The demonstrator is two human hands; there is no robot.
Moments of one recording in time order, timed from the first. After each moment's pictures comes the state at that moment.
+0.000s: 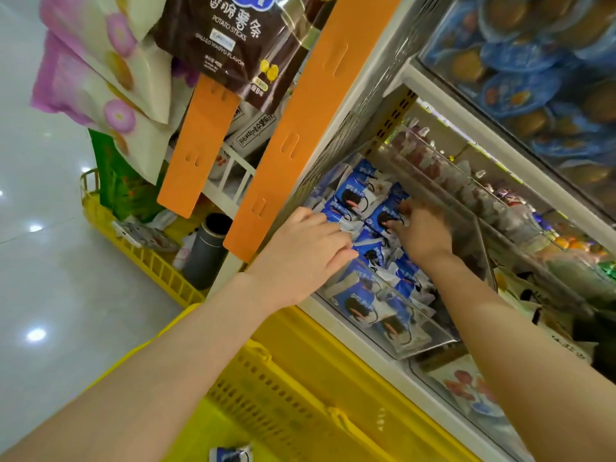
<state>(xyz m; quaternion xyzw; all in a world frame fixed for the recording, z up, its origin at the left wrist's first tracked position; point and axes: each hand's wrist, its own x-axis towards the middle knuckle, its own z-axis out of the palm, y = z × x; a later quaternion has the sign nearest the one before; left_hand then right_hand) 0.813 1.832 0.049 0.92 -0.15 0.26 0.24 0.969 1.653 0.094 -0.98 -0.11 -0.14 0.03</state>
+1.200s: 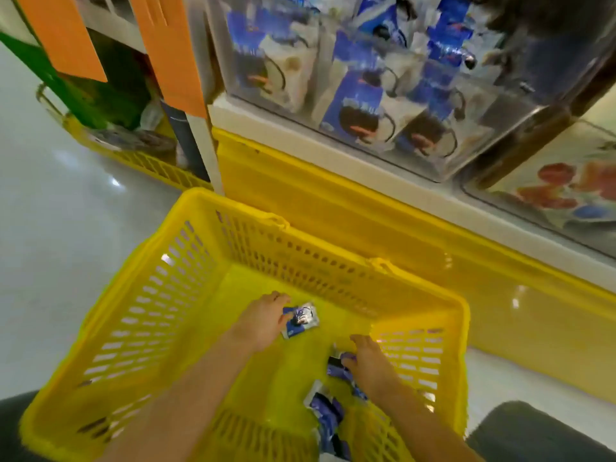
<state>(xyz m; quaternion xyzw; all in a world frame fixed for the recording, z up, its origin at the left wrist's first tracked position) 0.701 1.769 -0.243 0.92 -0.01 -0.29 0.26 0.676 1.552 -0.245 -0.90 0.00 0.40 0.15</state>
